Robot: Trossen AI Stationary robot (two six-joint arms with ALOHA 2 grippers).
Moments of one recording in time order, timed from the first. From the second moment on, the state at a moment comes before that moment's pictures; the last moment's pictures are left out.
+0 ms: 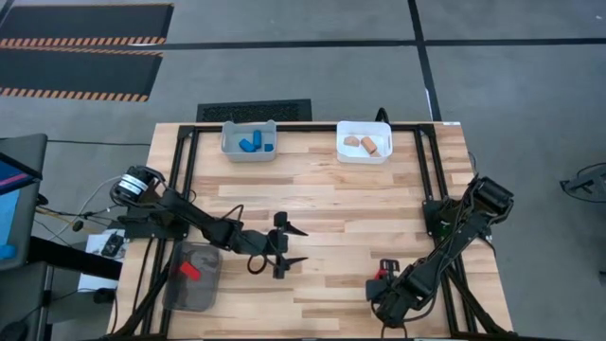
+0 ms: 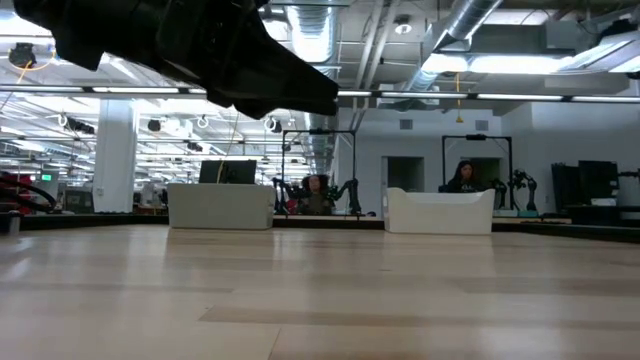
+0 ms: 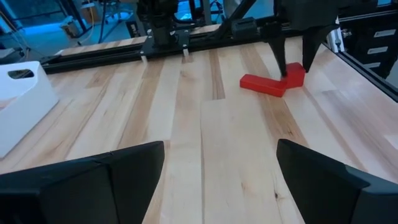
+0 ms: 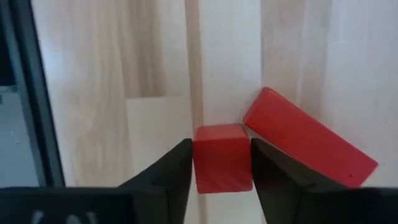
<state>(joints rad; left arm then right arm) -0.38 1.72 0.73 0.66 -0.39 0.01 0.85 1.76 1.07 -0.66 0.08 0.92</state>
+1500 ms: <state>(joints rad) -0.62 1.69 0.73 0.60 -0.69 -0.11 0.76 1.76 1.07 -0.41 0.16 0.67</state>
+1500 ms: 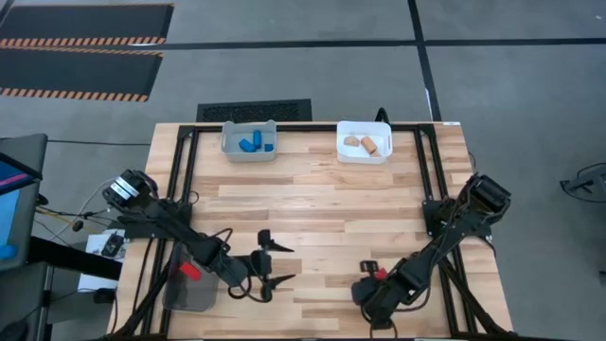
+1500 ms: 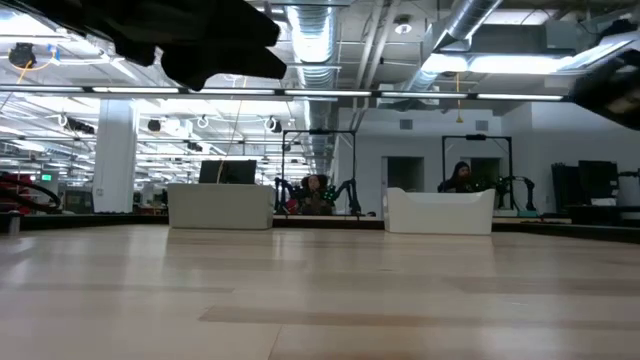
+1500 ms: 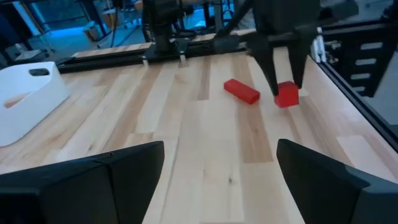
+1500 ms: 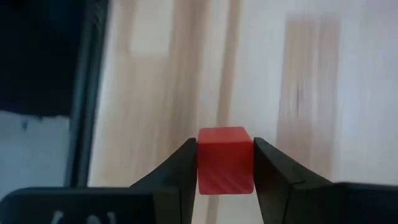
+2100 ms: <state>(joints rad) -0.72 1.68 0.73 0.59 -0.70 -0.10 0.55 1.76 1.07 0.10 0.29 0.25</state>
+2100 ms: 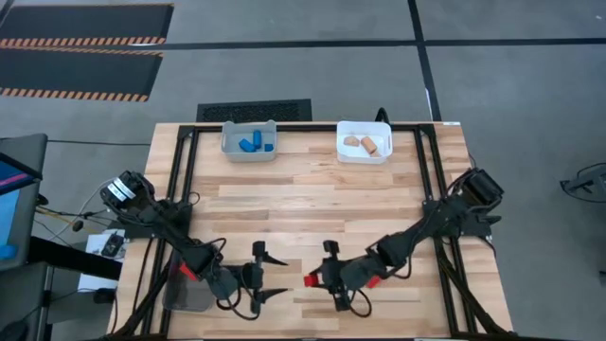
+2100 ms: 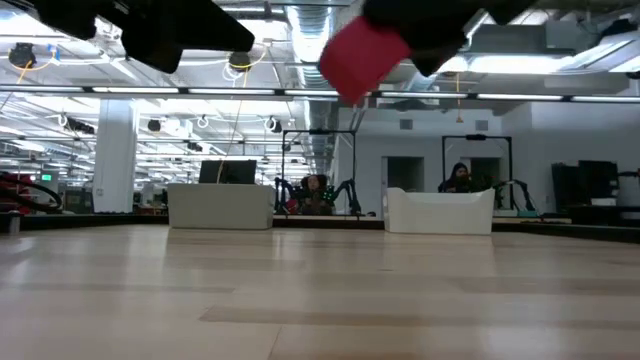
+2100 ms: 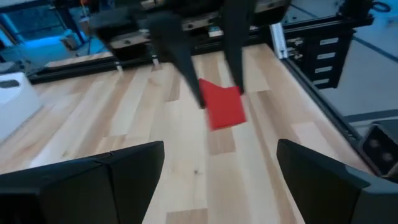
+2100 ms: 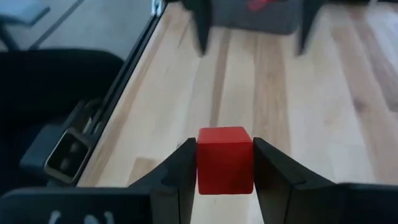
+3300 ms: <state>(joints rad) -1.09 1.25 0.73 -0.60 -0.73 -0.96 0.27 2.50 1.83 0.44 -0.02 0.16</state>
